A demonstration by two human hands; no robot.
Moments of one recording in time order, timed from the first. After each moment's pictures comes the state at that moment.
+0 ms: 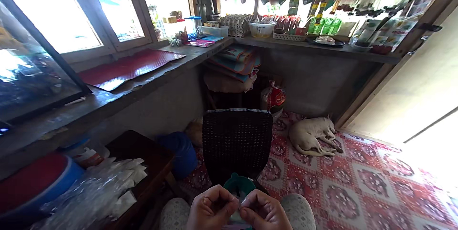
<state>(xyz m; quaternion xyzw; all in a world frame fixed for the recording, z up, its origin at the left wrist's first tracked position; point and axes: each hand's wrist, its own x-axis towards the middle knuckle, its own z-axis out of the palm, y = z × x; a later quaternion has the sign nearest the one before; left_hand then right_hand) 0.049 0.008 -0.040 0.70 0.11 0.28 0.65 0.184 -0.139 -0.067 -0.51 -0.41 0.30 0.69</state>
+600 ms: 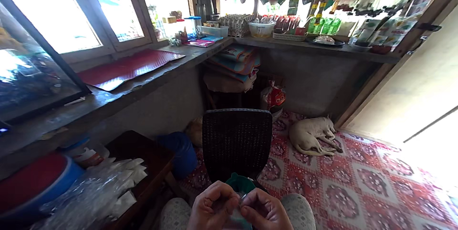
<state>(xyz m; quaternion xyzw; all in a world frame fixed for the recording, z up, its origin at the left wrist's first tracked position) 0.055 0.010 -0.046 0.70 0.07 0.30 0.64 0.185 -0.139 -0.066 -0.52 -0.41 0.29 0.69</state>
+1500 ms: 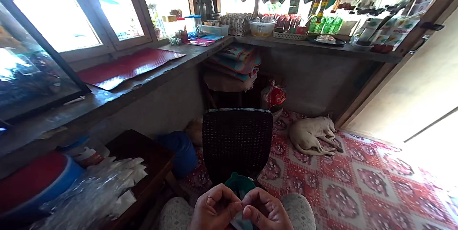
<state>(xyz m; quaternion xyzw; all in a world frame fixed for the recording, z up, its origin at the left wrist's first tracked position) 0.055 0.003 -0.044 0.69 0.10 0.28 0.66 0.184 -0.139 -0.067 -0.46 -0.39 0.33 0.73</state>
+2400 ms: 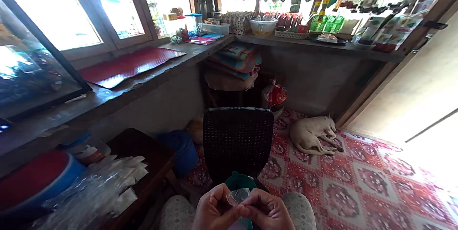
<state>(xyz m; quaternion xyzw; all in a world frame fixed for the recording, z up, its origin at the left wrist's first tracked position) 0.054 0.004 -0.052 0.68 0.10 0.28 0.67 0.184 -0.138 -0.068 -0.49 -0.39 0.31 0.72</state>
